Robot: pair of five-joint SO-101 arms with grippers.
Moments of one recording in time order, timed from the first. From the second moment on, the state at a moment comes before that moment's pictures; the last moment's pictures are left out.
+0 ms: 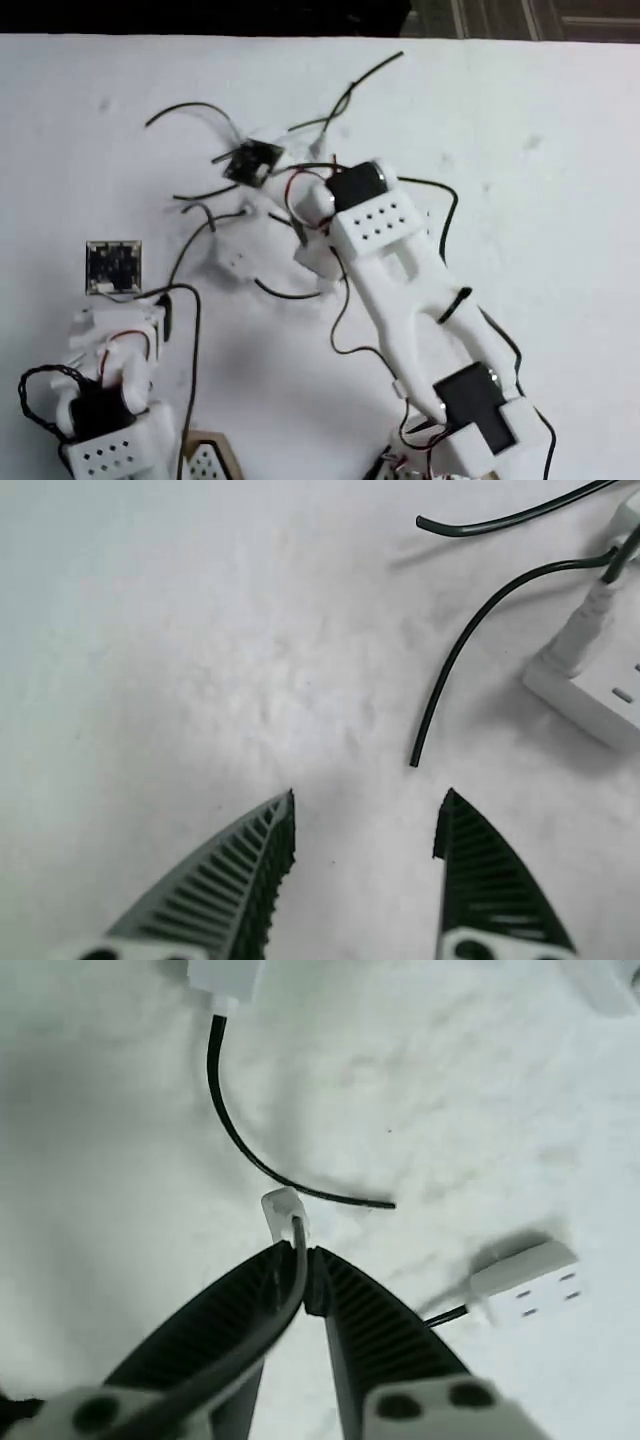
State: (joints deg) left arm -24.0 -97.8 87.6 66.3 -16.3; right arm -30.9 -4.4 6.2 88.0 31.3
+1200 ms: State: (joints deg) left arm -22.9 -97.8 87.6 66.3 -16.3; right arm -36.2 0.8 28.4 68.0 32.0
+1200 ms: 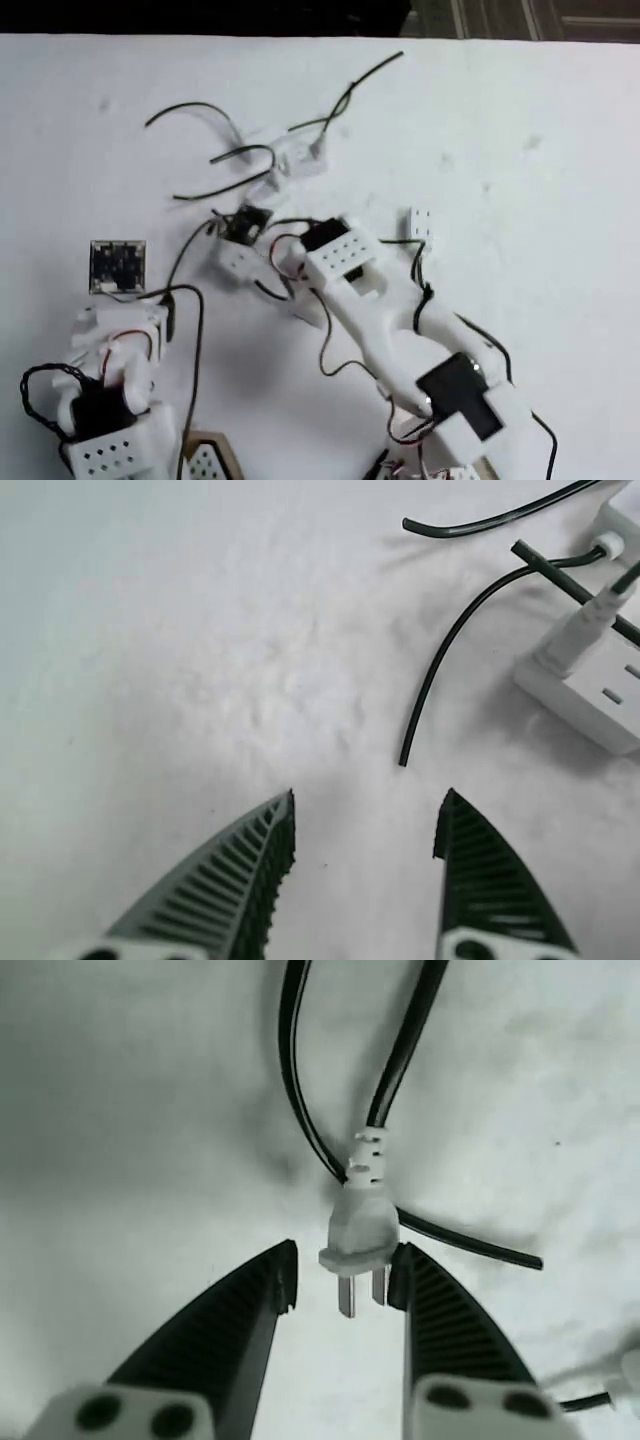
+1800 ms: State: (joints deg) left arm -22.9 -97.8 87.6 66.3 -16.3; right arm -36.7 8.7 22.8 67.3 33.4
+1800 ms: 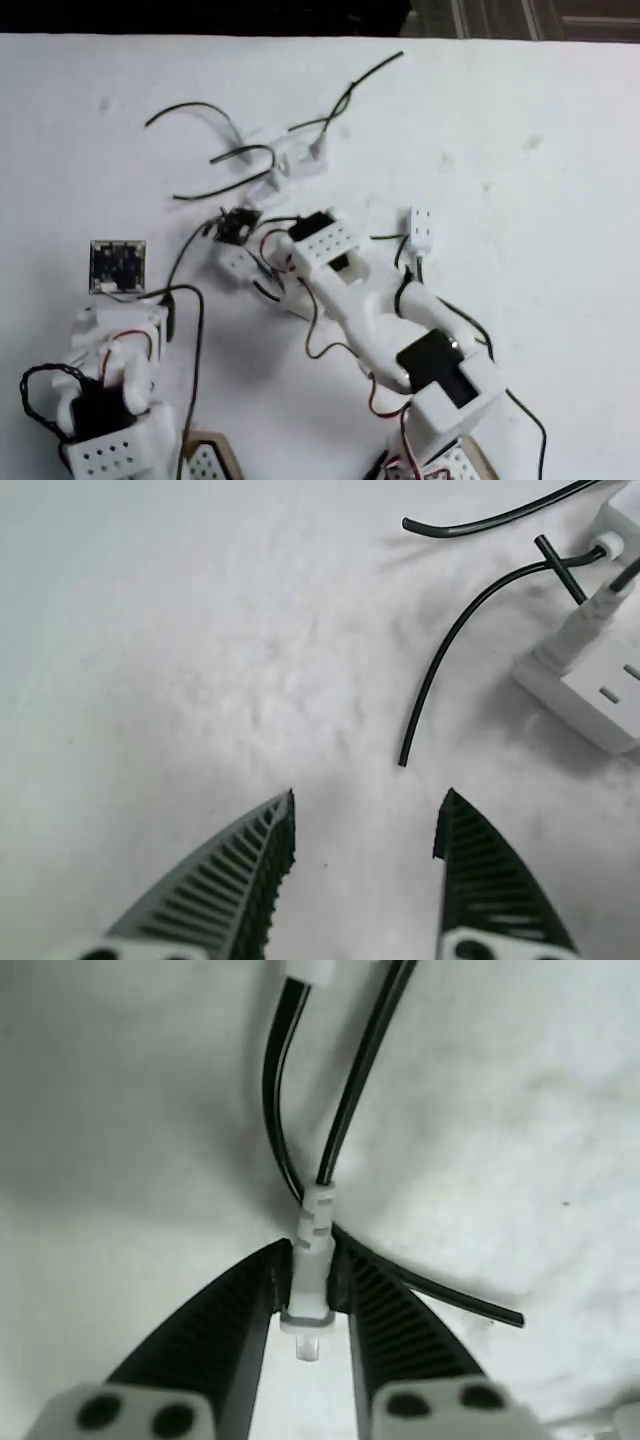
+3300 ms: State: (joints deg) left arm 4.5 -98.5 66.3 66.3 -11.3; right arm -18.4 -88.7 22.7 87.4 -5.7
